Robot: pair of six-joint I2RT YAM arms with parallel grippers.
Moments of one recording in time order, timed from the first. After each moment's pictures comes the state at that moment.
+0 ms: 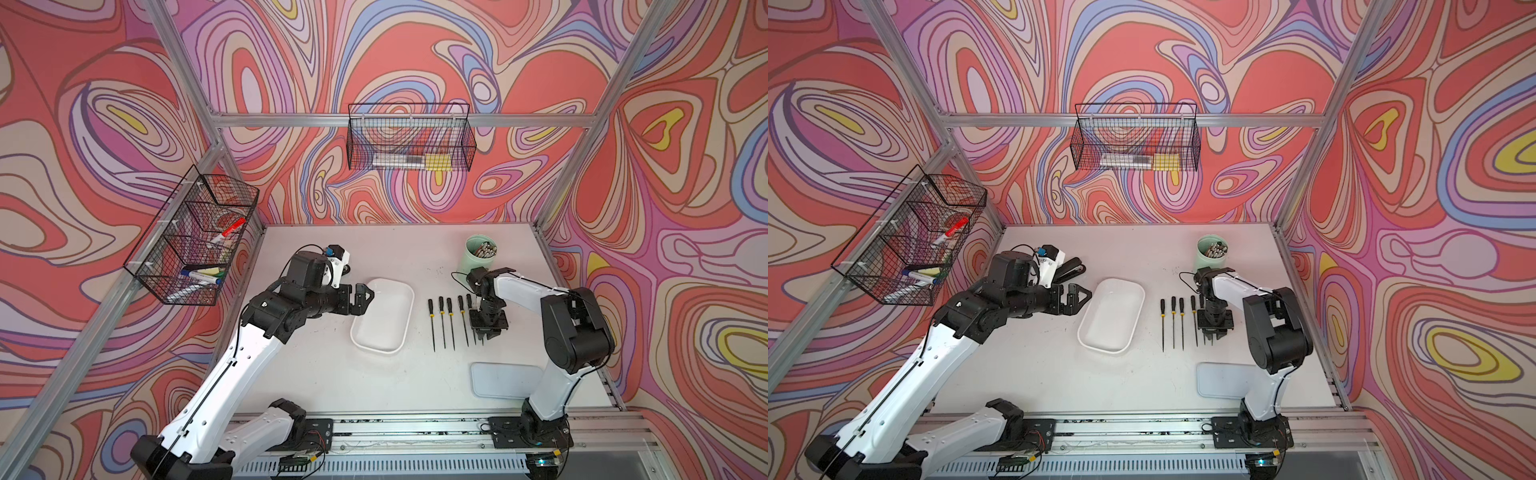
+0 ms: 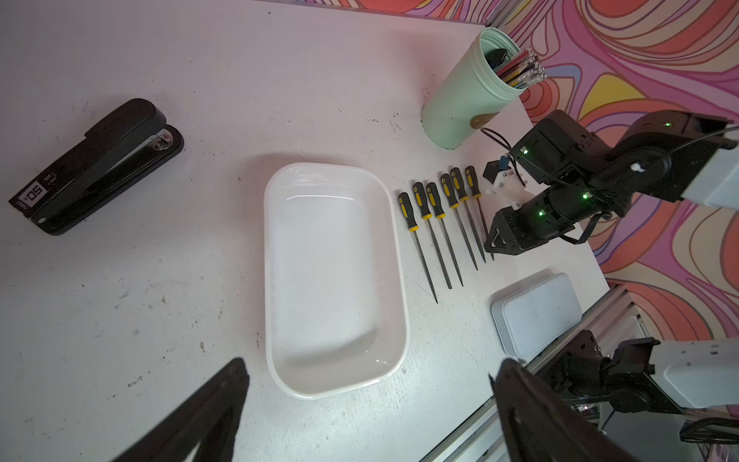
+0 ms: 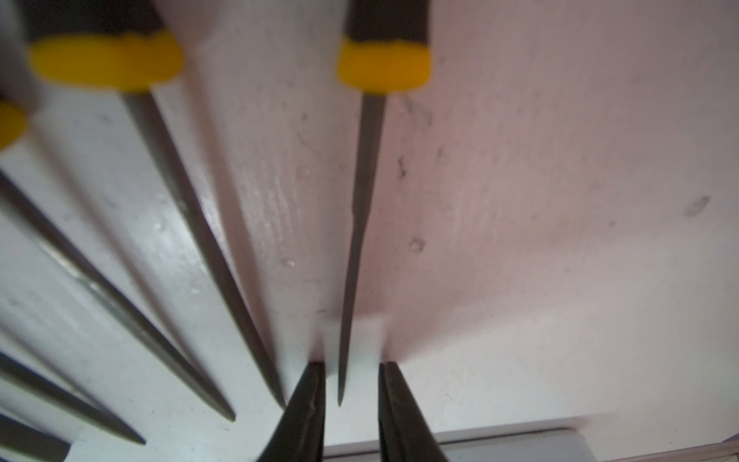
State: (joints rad) left arm -0.41 1.06 1.19 -0.86 0.25 -0.31; right arm 0.25 1.82 1.12 -1.05 0.04 0.32
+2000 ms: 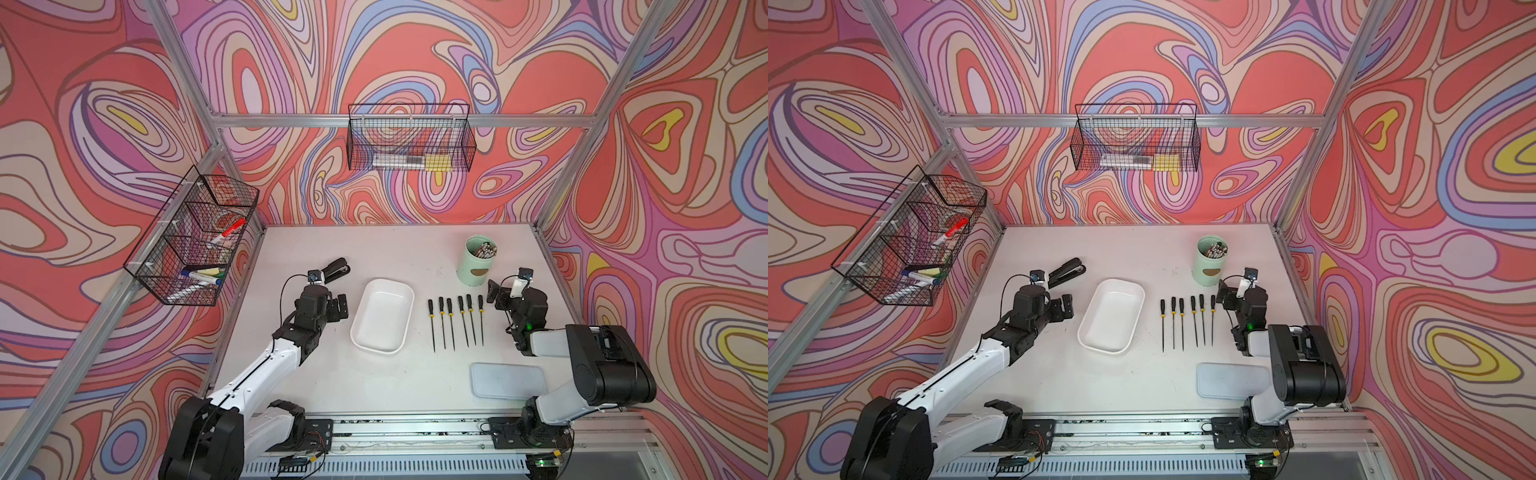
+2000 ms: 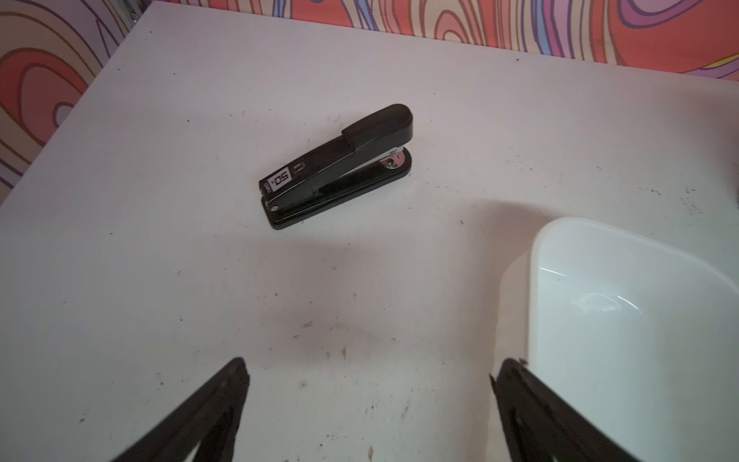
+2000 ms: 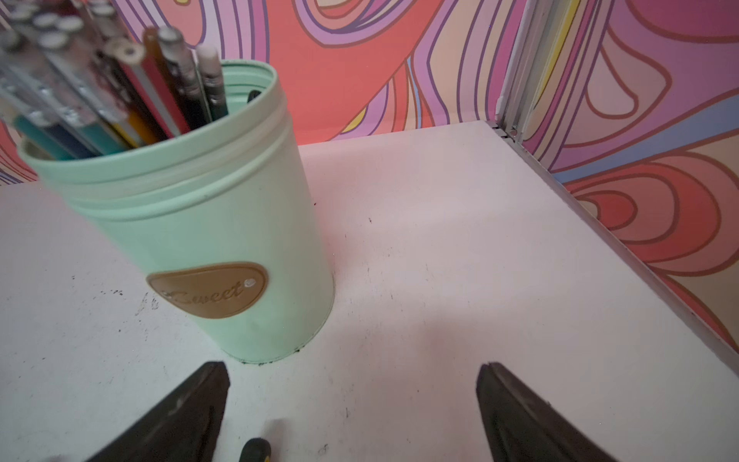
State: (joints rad) left arm -0.25 1.13 0.54 -0.03 -0.22 -0.27; right arm -0.06 1.59 0.38 0.93 -0.01 0.07
